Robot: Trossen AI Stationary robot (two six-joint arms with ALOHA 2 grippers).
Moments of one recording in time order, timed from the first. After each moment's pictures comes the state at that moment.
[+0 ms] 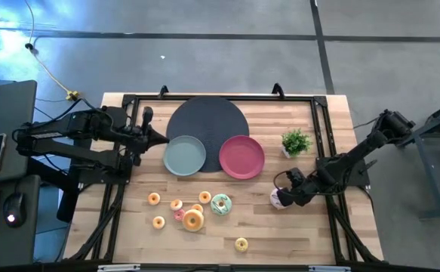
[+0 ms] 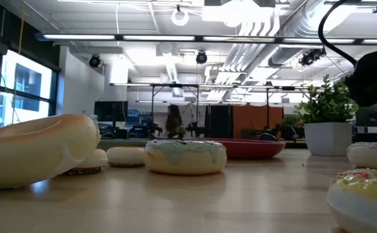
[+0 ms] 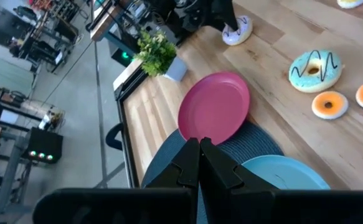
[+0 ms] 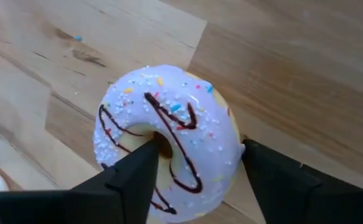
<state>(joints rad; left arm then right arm) 0.01 0.76 1.07 -0.76 -0.07 0.78 0.60 1.21 0.41 -0.40 0.17 1.74</state>
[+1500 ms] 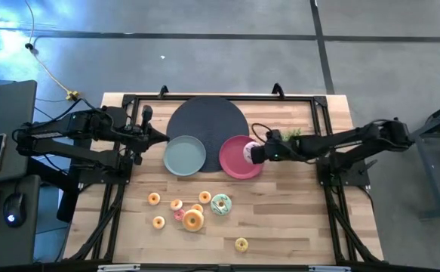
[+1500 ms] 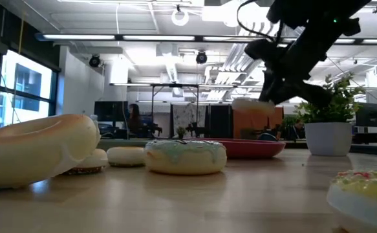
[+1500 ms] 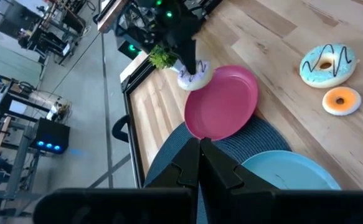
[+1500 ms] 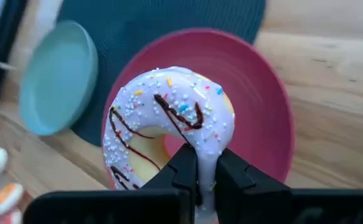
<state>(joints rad) 0.01 0.76 1.07 -0.76 -0.11 0.78 -0.01 1.31 0.68 -0.27 0.28 1.23</state>
